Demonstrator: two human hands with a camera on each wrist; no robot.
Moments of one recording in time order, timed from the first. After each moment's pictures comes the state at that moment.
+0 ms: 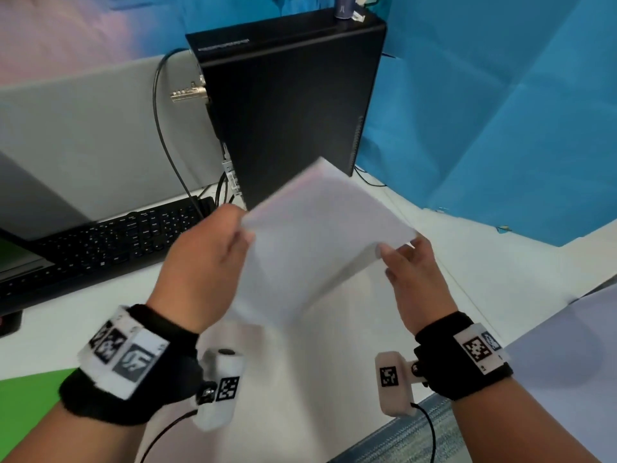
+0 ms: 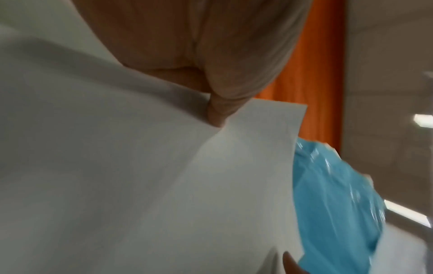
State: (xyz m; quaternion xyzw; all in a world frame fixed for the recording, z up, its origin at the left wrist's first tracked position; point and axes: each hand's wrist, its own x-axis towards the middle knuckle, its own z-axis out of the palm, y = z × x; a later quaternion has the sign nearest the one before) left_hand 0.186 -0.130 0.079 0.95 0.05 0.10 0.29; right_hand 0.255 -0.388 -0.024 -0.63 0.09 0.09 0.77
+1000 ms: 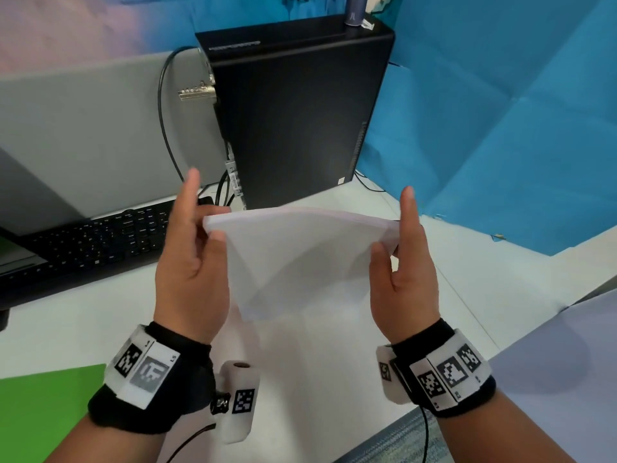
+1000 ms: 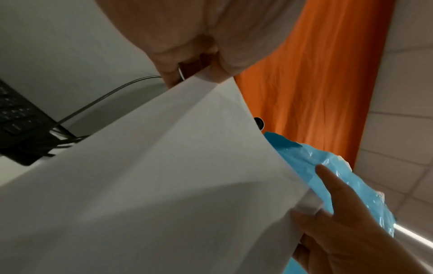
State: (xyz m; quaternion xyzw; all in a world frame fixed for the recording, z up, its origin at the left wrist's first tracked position) left_hand 0.179 -0.120 0.043 0.79 0.07 0.29 0.53; right_hand 0.231 -0.353 0.020 -0.86 -0.16 -0.18 0.45
